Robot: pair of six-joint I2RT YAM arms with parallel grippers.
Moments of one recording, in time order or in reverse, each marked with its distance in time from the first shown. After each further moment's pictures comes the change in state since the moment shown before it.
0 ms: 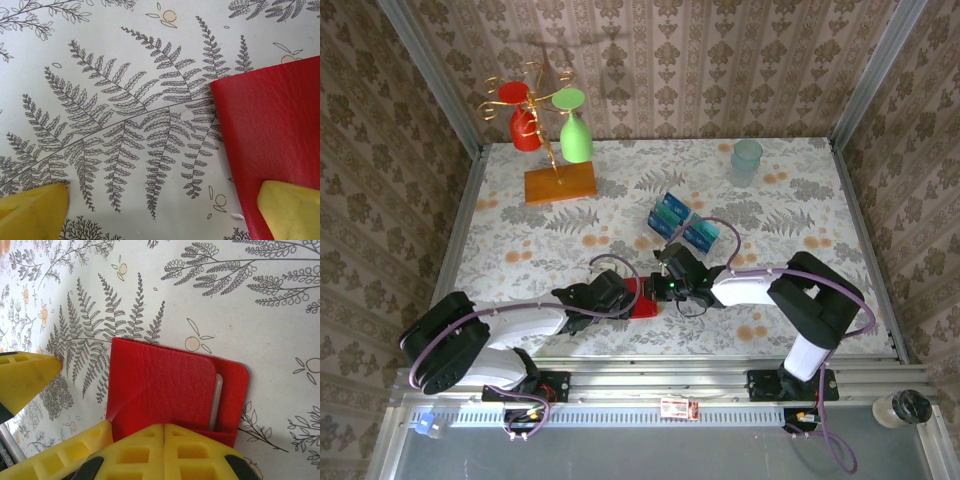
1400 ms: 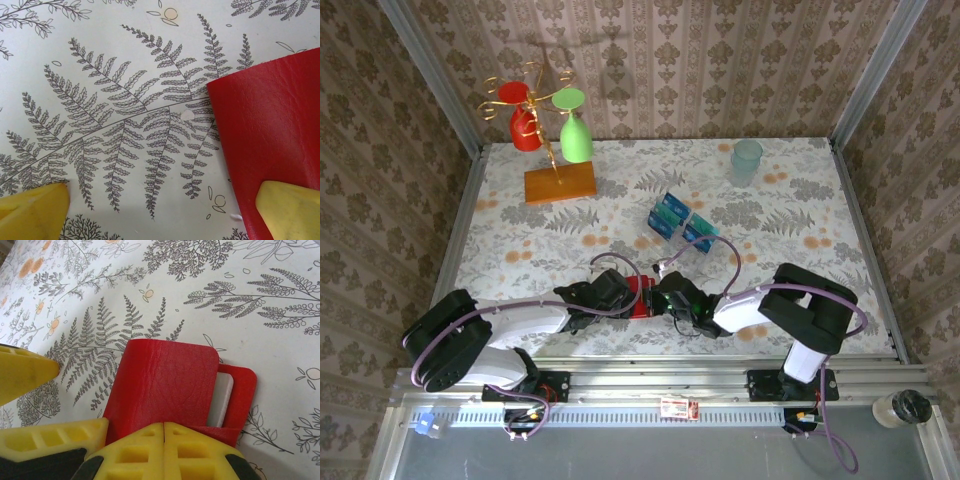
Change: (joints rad) left arm -0.004 0.013 0.024 -0.031 -0.002 -0.015; right arm 0.160 0.008 -0.188 0.375 0.331 -0.079
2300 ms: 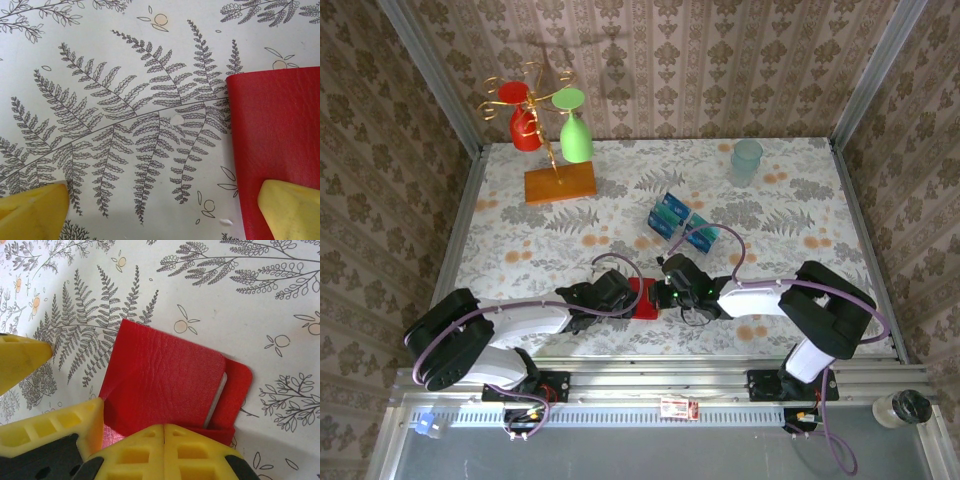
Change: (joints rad) left arm -0.012 0.010 0.000 0.027 -0.006 -0.011; right arm -0.117 -0.086 0.105 -0.343 -0.208 0.034
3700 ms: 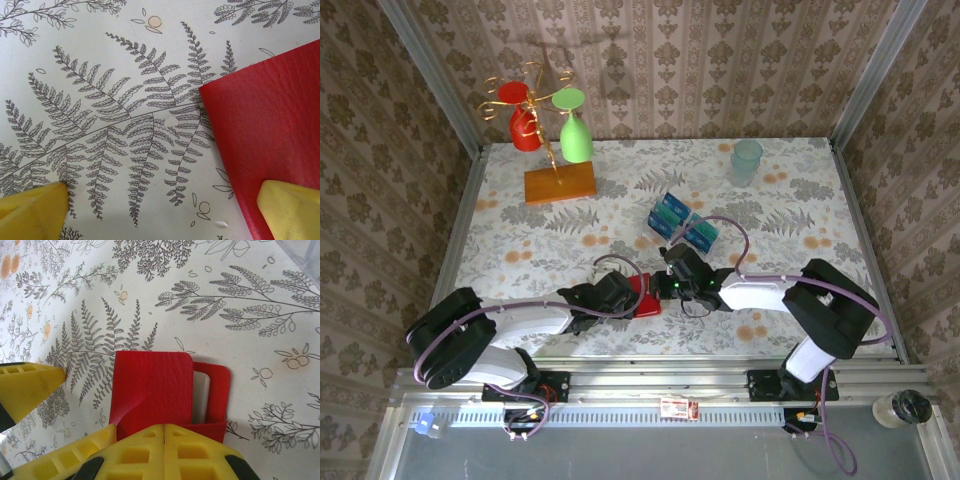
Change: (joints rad) left arm -0.015 0.018 0.000 0.016 -0.016 0.000; right arm -0.047 -0.002 0.057 -0.047 -0.029 0.015
